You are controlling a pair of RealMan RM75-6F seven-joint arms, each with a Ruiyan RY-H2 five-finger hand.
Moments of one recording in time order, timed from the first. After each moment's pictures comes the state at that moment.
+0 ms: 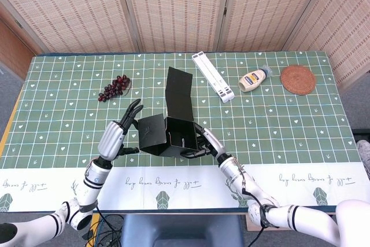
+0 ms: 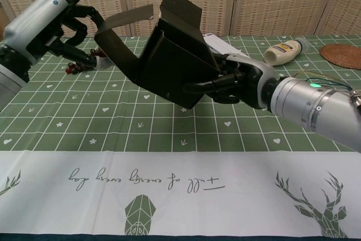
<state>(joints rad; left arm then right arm) -0.63 -1.75 -0.18 -1.13 1.64 1.49 -0.43 0.68 -1.70 0.31 -1.44 -1.24 0.77 0.82</state>
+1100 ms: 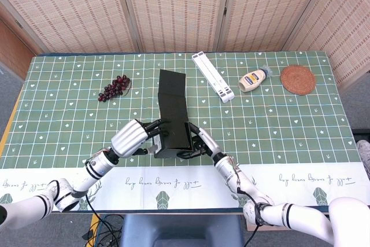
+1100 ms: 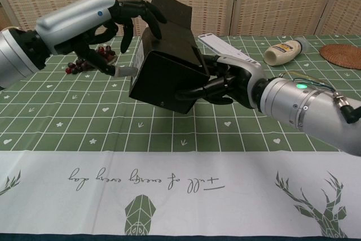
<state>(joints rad) -0.81 -1.57 -0.08 -1.15 1.79 1.32 -0.32 0.71 -1.74 0.32 -1.41 -1.22 0.78 0.70</state>
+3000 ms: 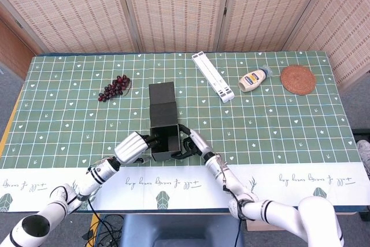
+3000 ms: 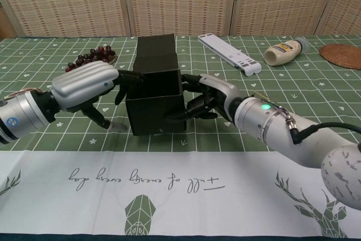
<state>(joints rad) -0.76 -1.93 0.09 -0.47 1.80 1.41 -0.53 0.79 -1.94 0.31 -1.08 -1.25 0.76 0.68</state>
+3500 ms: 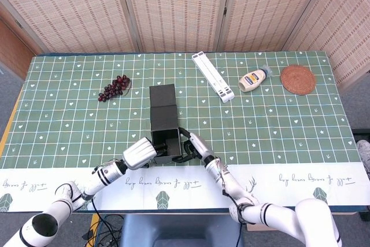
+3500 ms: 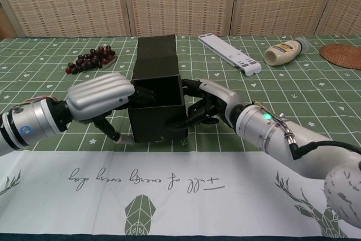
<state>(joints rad) -0.79 -1.98 0.14 -0.40 1.83 1.41 -0.53 0.78 -1.97 0.26 -1.05 -1.31 0.81 0.69</state>
